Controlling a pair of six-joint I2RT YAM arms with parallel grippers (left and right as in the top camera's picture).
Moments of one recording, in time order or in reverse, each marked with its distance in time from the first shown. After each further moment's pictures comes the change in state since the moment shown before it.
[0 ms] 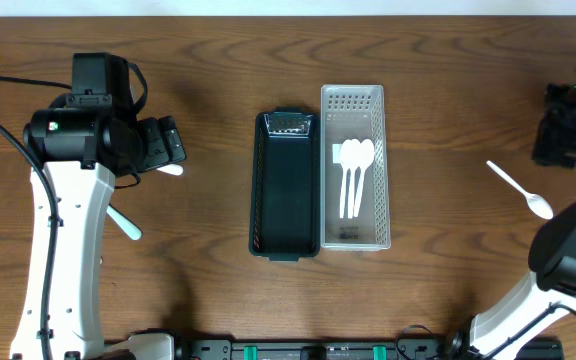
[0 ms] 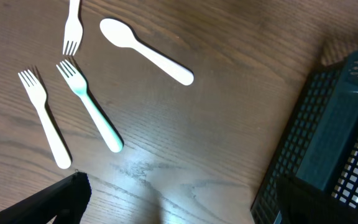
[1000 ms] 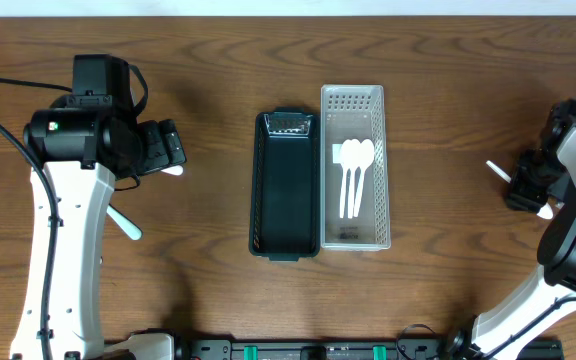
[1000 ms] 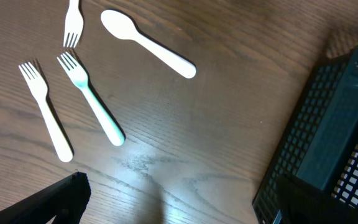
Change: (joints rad) left arm 0.000 0.000 0.000 -0.024 0.000 0.000; right arm -0.083 0.040 -0.518 0.450 -0.008 0.058
